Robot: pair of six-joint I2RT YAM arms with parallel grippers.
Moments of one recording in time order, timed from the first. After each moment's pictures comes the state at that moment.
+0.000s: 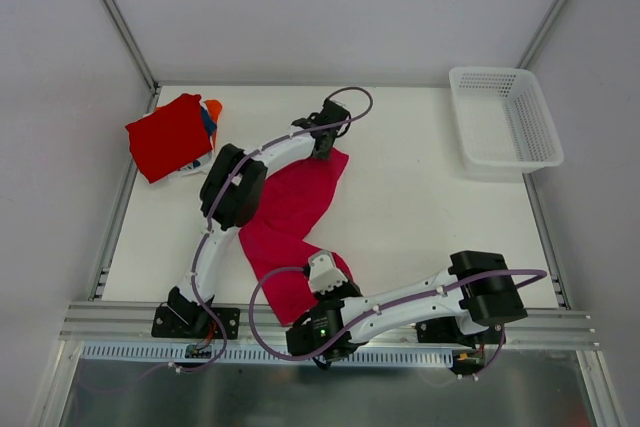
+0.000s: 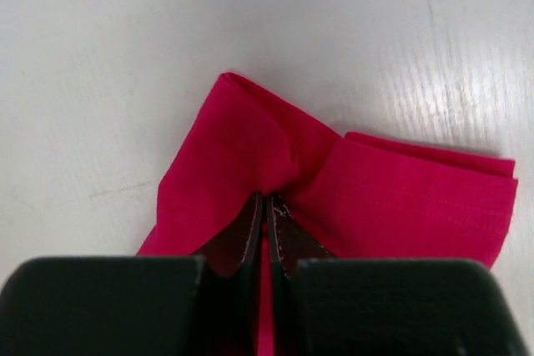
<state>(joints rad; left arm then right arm) -0.62 2.33 1.86 -0.50 -0.37 -0.15 1.78 1.75 1.25 -1.39 0.88 1.30</state>
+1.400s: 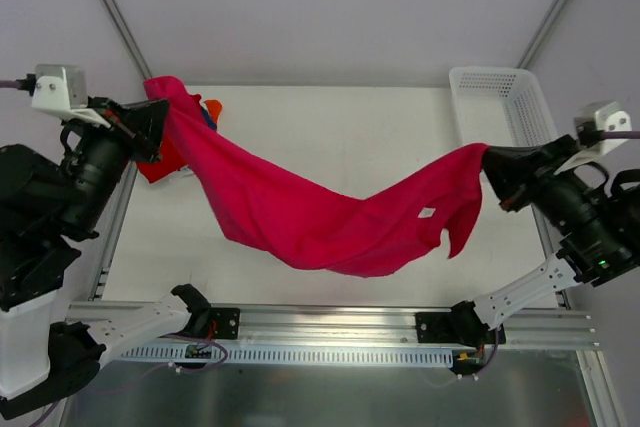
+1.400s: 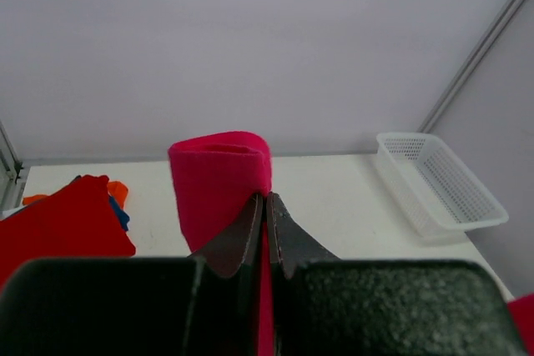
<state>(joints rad) -0.70 0.91 1.81 -0.78 -0.44 -0.16 2.04 0.88 1.76 -0.84 1.46 0.04</state>
